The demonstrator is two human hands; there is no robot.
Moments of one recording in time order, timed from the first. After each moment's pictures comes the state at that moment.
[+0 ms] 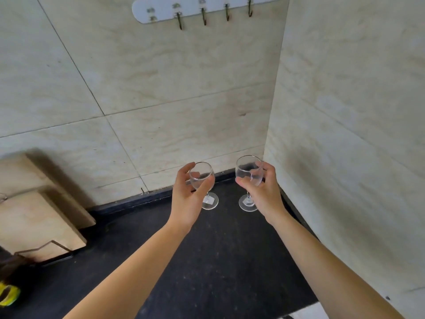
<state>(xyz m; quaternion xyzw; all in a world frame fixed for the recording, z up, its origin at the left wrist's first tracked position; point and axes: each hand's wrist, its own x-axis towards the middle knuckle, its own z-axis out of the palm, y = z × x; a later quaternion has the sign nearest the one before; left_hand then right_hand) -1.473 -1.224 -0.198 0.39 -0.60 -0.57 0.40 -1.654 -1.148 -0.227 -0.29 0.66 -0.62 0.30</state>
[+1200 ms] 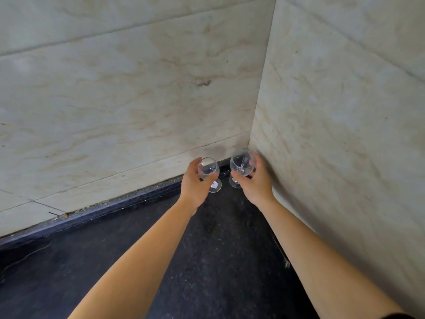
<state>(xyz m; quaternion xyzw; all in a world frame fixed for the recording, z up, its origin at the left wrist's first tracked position) -1.722 -1.406 -0.424 0.50 -0.63 -0.55 0.22 -1.869 -1.312 -0.440 -0.26 0.73 -0.54 0.32</state>
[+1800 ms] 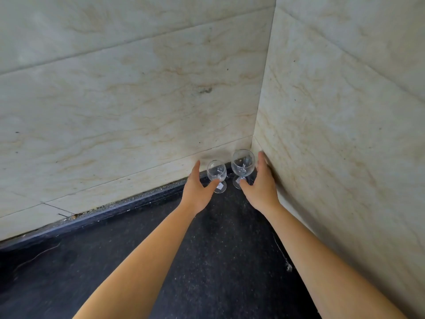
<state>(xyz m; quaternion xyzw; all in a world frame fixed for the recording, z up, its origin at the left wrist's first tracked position) -1.714 -1.406 -0.413 0.51 -0.70 -0.48 0.14 -1.870 -1.304 -0.430 -0.33 0.79 -0.44 0.26</state>
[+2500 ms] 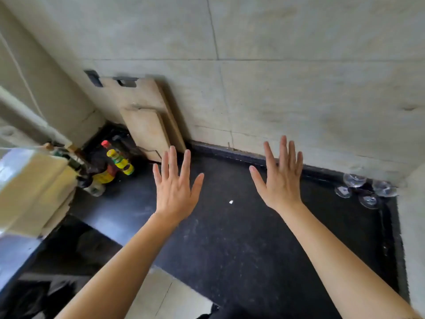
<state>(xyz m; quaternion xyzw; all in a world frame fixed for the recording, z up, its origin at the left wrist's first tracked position) -1.339 -1.210 -0.244 0.73 -0.67 0.07 0.10 -1.592 -1.284 -0.300 -0.75 0.60 -0.25 0.04</state>
